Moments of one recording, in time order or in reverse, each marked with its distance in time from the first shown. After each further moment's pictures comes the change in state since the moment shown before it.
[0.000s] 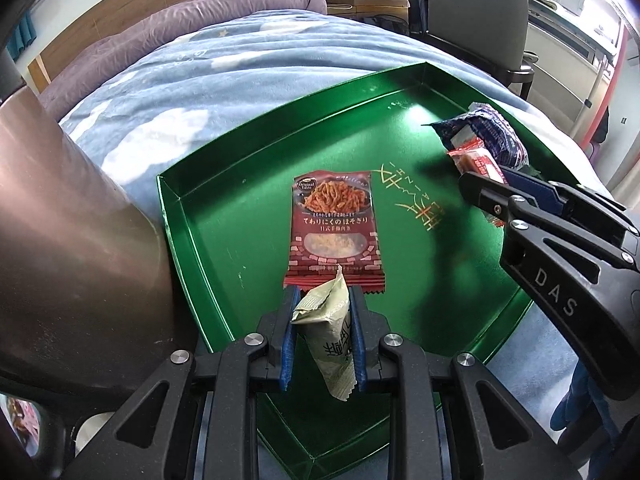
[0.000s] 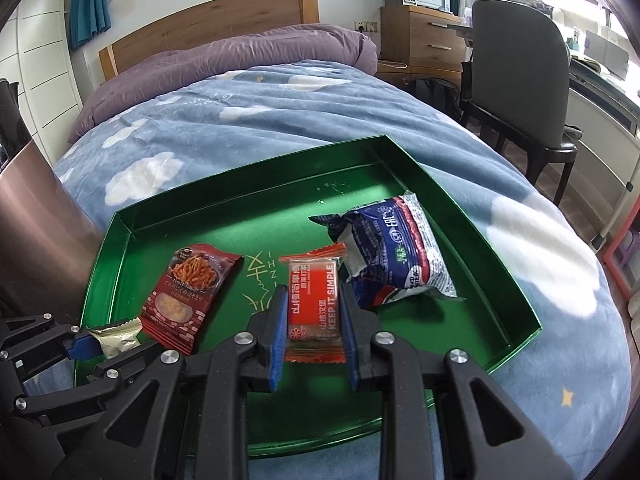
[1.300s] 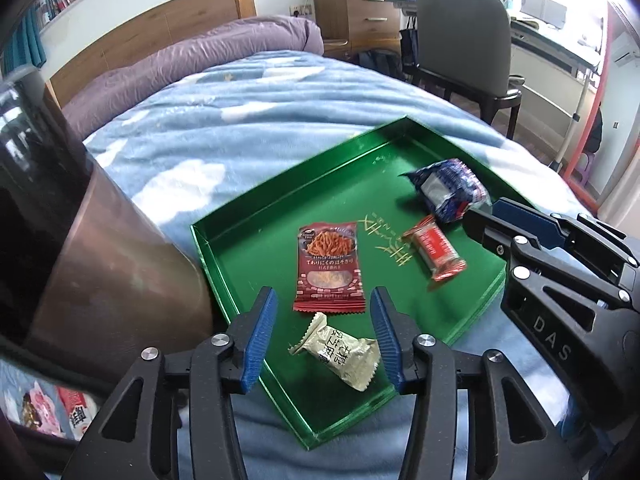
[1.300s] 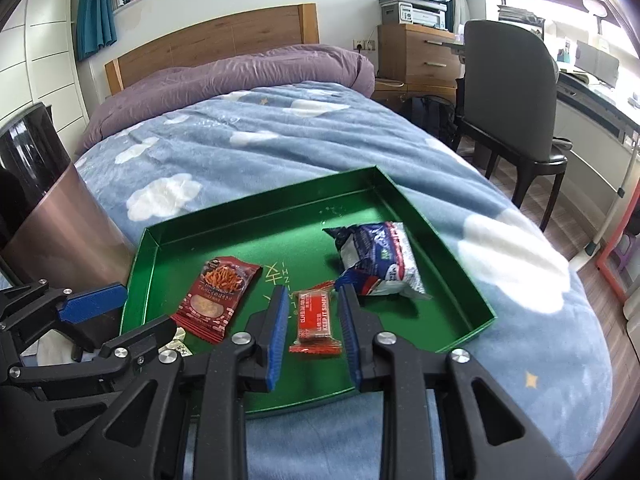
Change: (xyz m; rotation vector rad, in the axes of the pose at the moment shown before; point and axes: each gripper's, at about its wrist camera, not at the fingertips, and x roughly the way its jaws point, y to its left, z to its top) left arm -0.063 -0.001 0.008 0.021 -0.134 0.011; right arm -0.062 0.004 0.004 0.004 -0.068 -0.013
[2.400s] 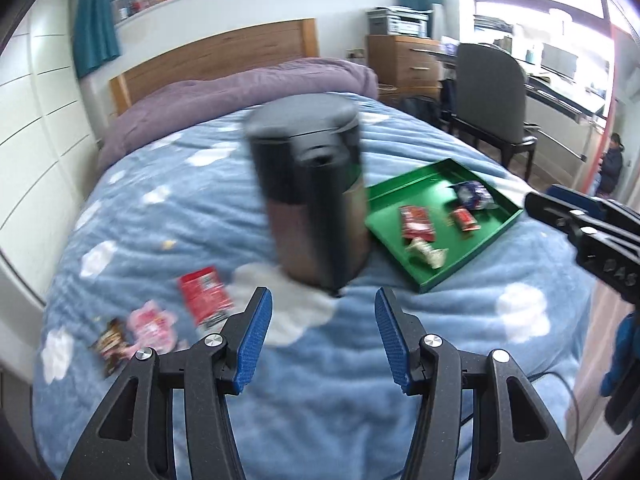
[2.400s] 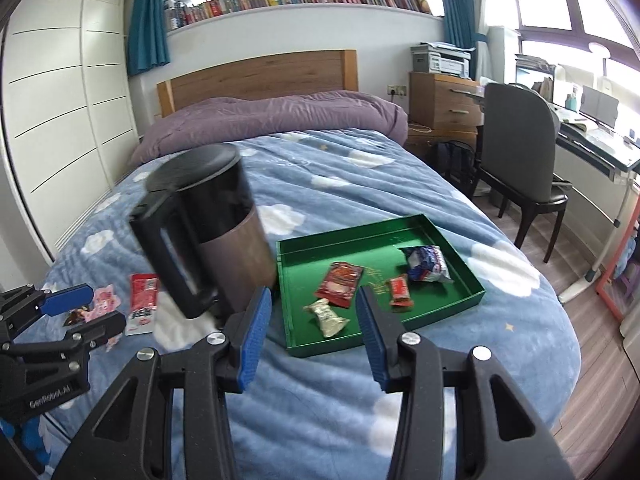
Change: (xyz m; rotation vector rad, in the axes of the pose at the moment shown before) left arm -0.195 0.121 -0.118 -0.114 -0.133 0.113; right arm -0.192 0.121 -0.026 -0.084 -0.120 0.102
